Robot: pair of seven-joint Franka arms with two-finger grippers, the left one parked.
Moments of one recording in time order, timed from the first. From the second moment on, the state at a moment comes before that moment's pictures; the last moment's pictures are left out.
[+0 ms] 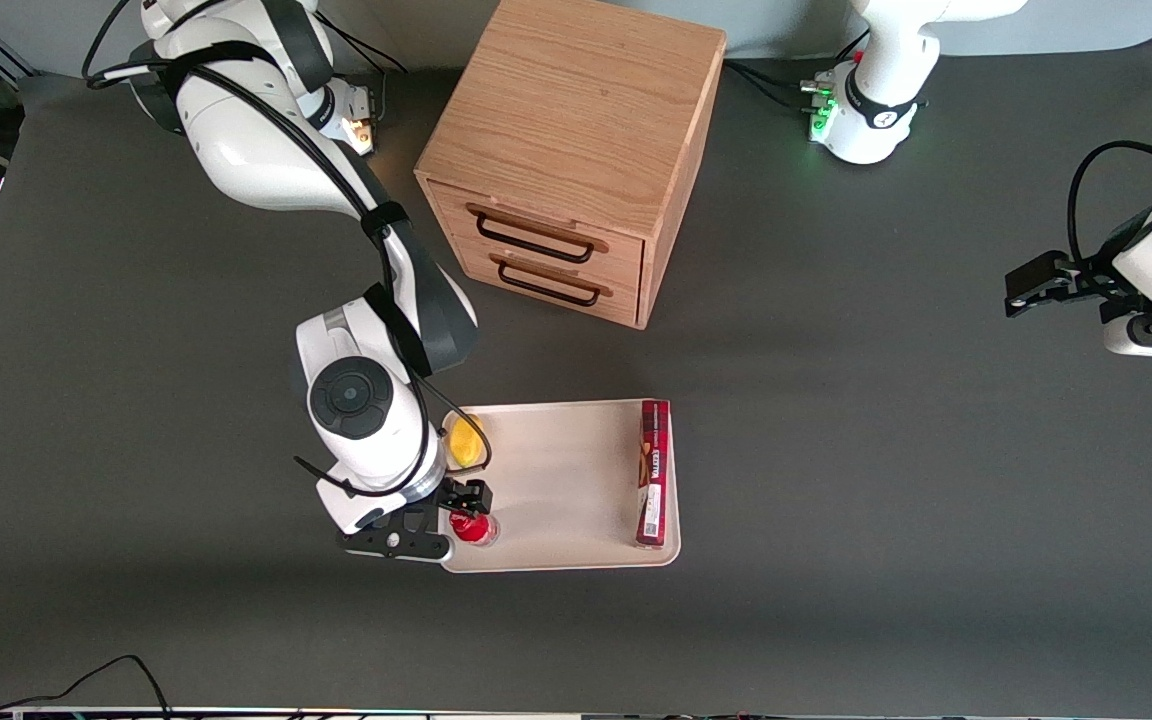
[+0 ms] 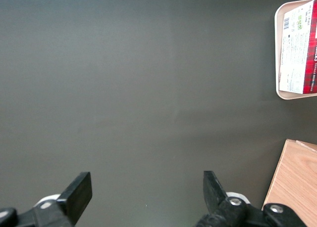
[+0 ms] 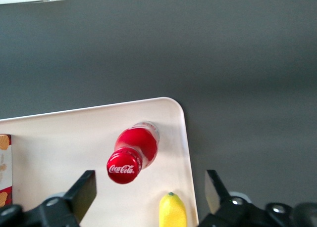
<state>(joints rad) 0.47 0.88 -0.05 -0.95 -0.06 1.94 0.58</state>
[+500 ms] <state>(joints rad) 0.41 0.68 -0.04 -1.06 -0.06 1.75 0.51</state>
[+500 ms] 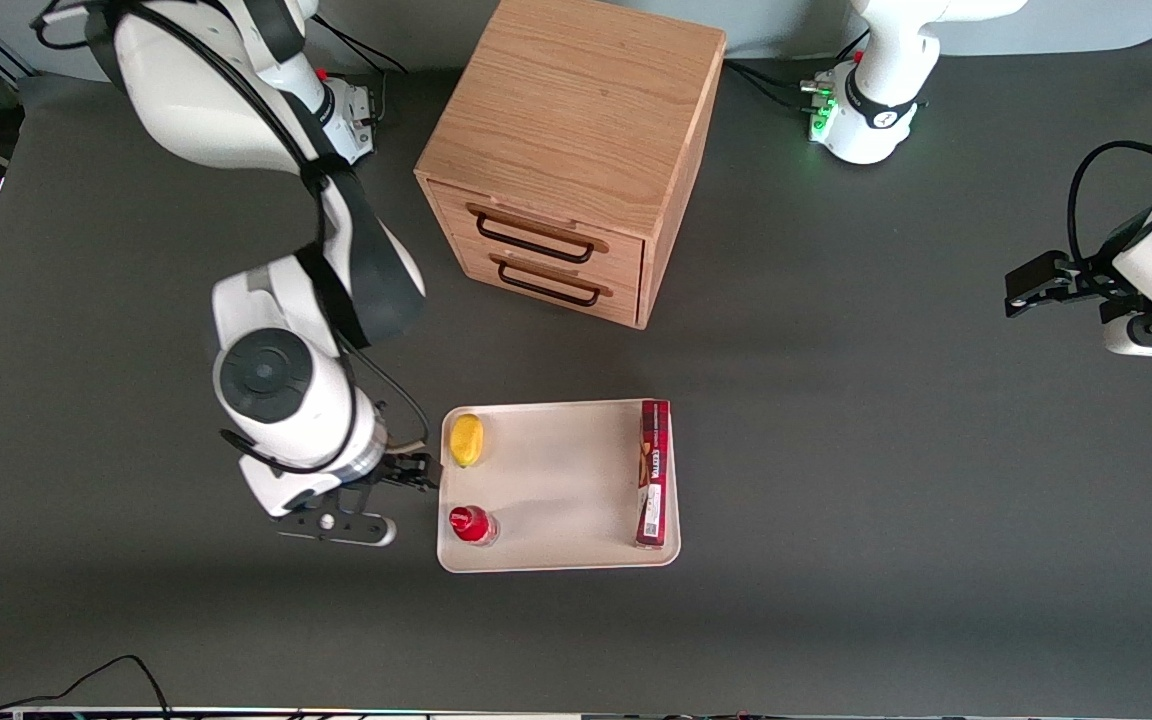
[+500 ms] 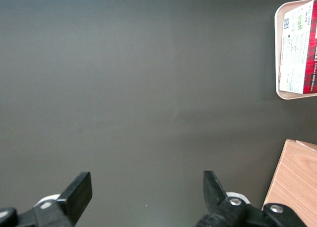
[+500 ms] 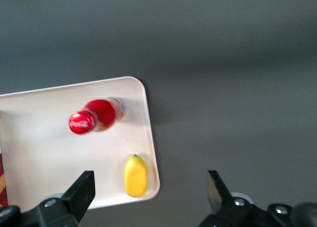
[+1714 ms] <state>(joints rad) 0.32 -0.10 -0.23 -1.66 0.04 1.60 0.12</state>
